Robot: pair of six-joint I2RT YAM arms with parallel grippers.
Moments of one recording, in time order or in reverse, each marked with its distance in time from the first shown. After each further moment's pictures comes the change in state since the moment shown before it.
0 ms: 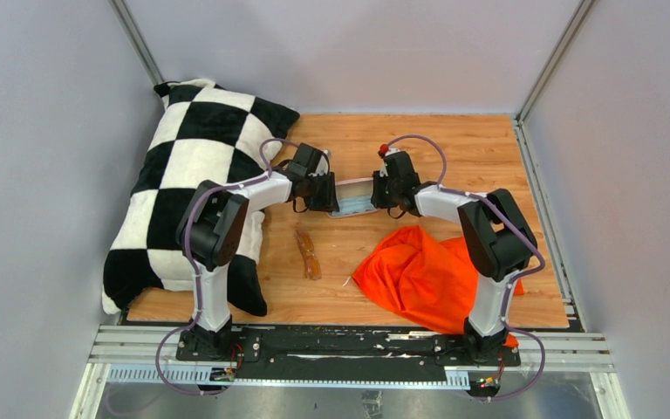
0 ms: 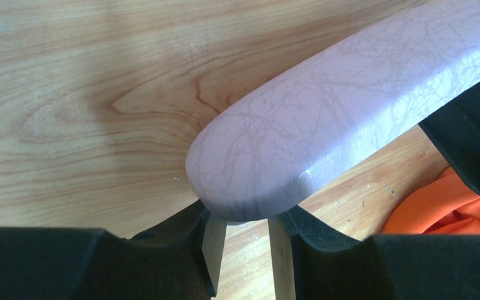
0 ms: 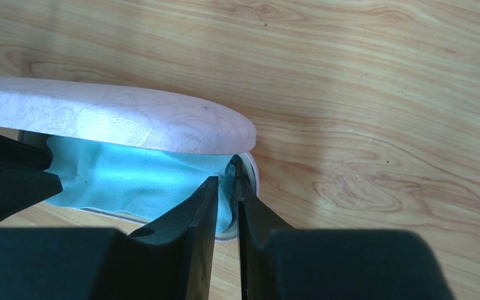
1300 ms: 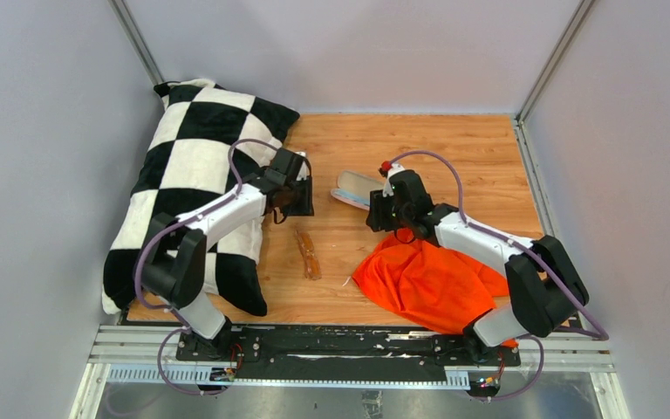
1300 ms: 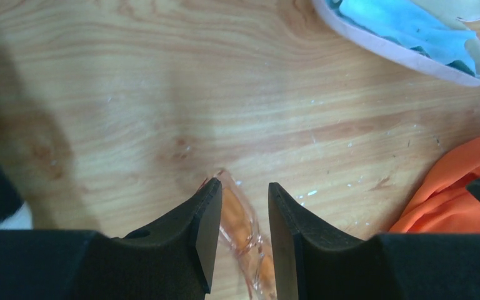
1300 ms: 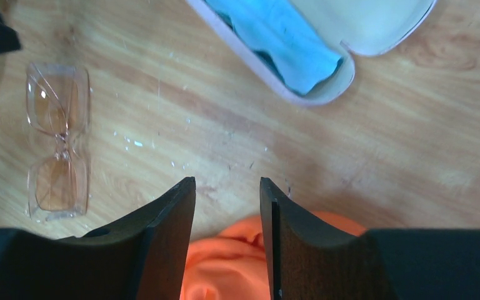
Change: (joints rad) left arm 0.001 -0.349 -0.190 -0.158 -0.212 0.020; right arm 0.127 -0.407 -0.237 -0.122 -0.023 0.030
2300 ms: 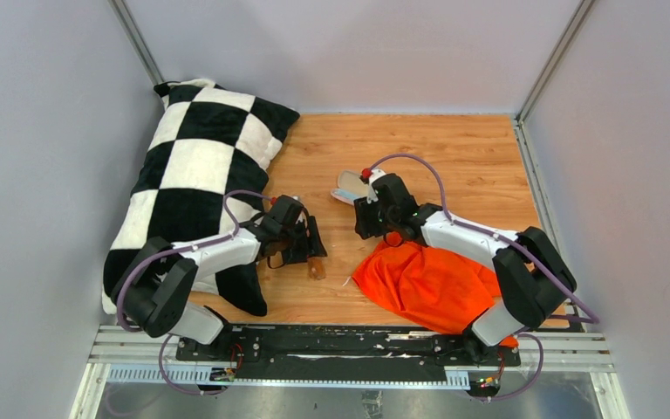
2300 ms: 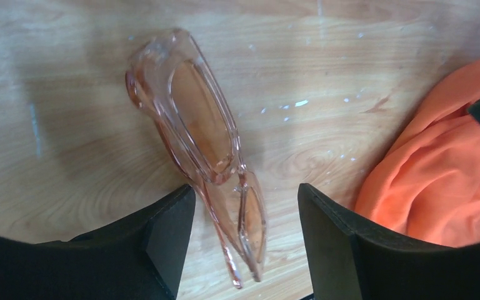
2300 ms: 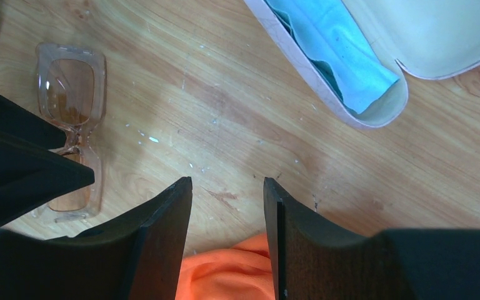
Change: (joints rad) left arm -0.121 -0.188 -0.438 0.227 0.080 -0.348; right arm 0.090 0.074 0.052 -0.026 0.006 -0.060
